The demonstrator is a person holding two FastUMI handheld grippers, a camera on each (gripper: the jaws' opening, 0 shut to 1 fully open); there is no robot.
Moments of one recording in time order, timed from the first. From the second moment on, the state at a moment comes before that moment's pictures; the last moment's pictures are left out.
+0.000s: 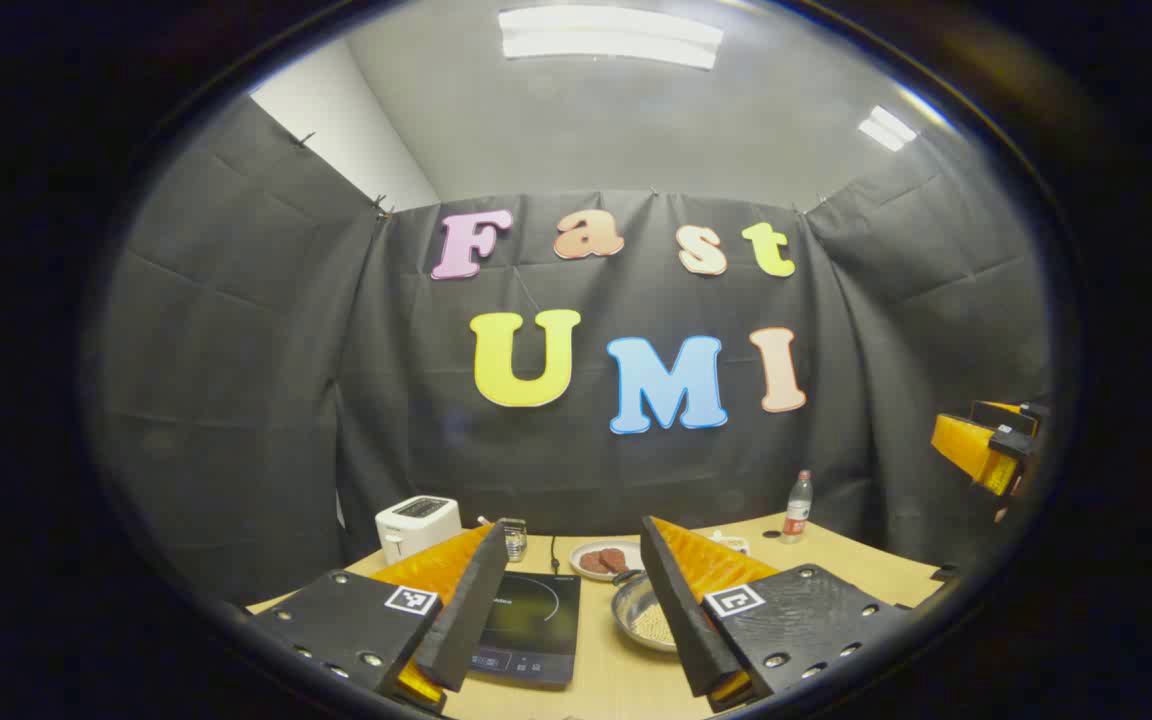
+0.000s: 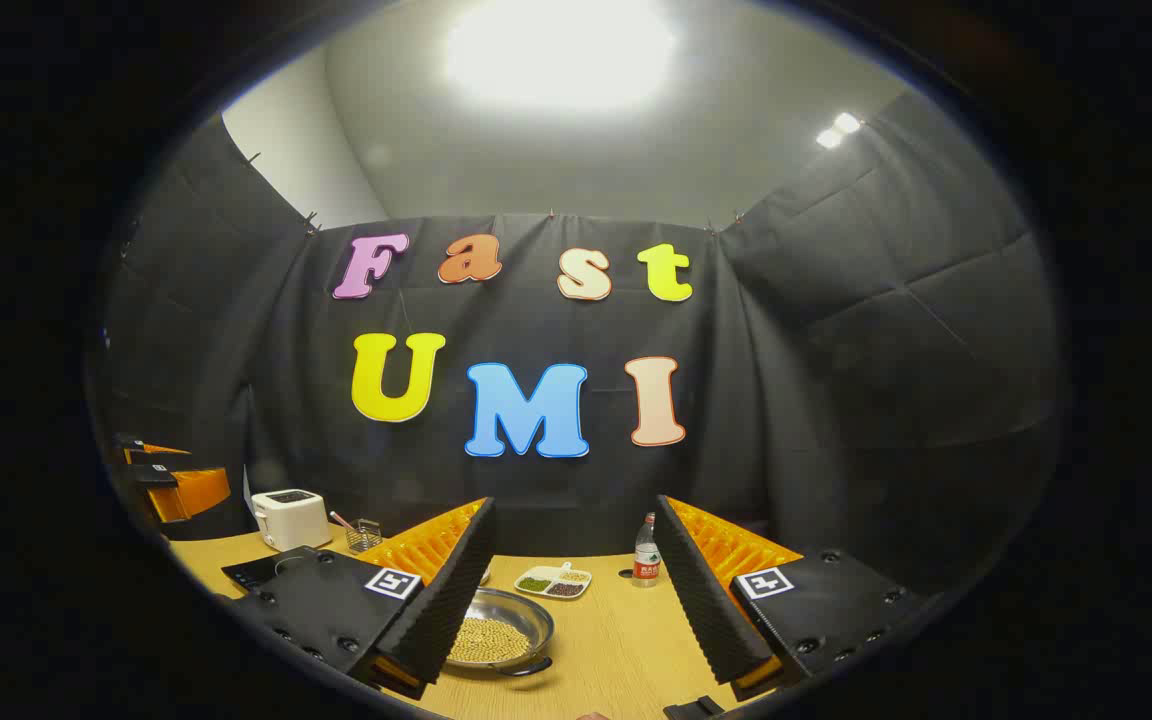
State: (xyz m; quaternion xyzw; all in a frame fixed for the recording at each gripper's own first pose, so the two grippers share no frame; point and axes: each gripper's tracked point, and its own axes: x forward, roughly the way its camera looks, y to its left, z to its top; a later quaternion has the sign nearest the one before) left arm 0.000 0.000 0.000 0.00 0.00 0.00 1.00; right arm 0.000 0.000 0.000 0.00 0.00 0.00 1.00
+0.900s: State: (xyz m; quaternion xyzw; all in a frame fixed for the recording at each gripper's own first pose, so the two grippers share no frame) left arm 0.007 -0.005 0.006 0.01 0.00 0.01 1.00; right arm 0.017 -0.001 -0.009 -0.01 0.02 0.01 1.00
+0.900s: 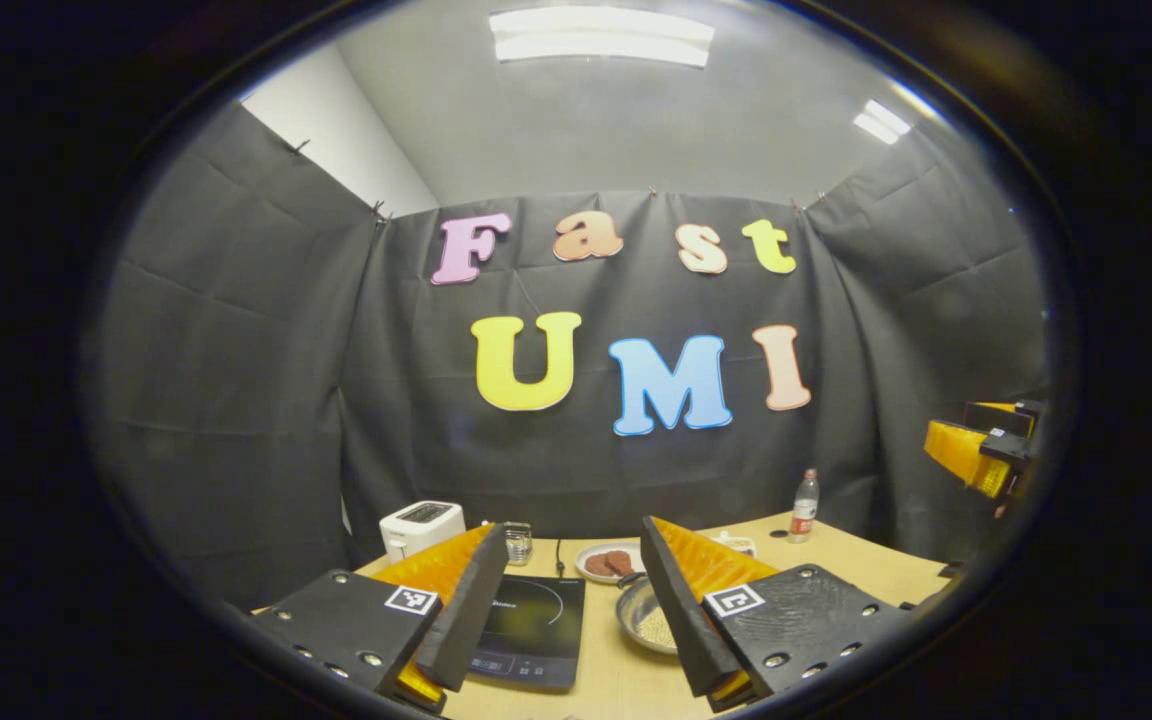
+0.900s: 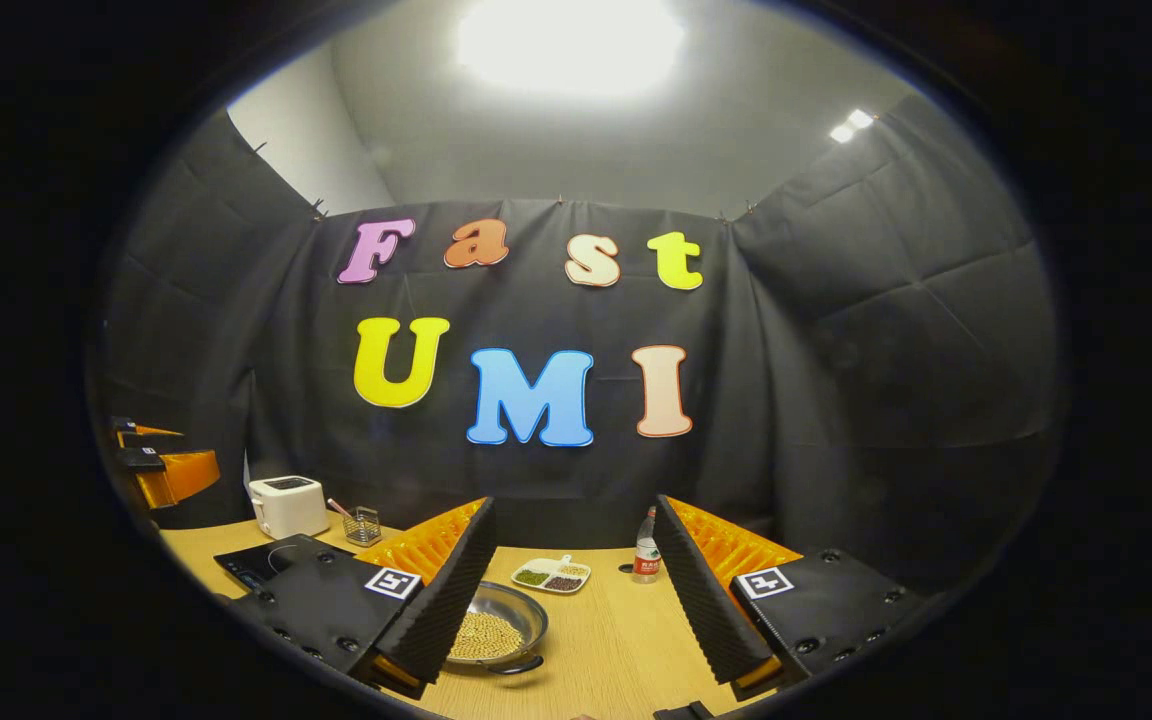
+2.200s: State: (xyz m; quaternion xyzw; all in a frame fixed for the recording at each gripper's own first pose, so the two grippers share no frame) left arm 0.027 0.027 0.006 0.01 -0.01 0.01 1.00; right arm 0.032 0.039 -0.031 -0.02 0.06 0.04 1.00
